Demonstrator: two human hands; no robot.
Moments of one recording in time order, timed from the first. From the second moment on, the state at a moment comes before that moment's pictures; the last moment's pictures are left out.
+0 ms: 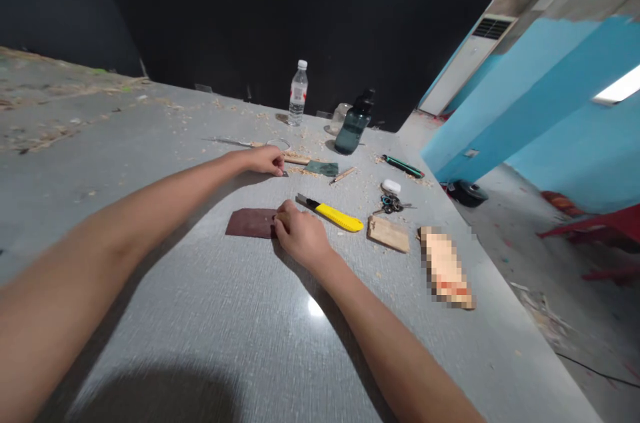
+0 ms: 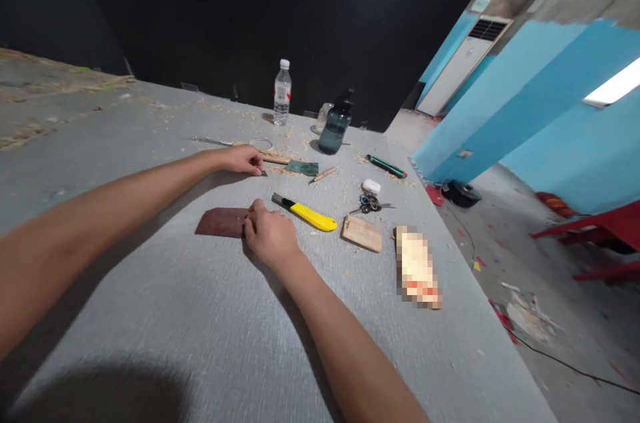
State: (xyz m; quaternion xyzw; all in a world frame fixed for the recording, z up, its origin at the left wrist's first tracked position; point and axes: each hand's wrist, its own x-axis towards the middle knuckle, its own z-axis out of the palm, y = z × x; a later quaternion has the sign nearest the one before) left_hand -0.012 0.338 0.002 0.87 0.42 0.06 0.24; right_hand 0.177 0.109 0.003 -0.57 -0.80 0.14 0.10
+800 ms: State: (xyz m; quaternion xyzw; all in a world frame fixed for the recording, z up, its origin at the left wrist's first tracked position) left_hand -0.100 0.186 0.004 0.91 0.39 0.16 -0.02; right_hand 0.178 0.114 -0.002 -0.56 -0.81 0.14 0.12
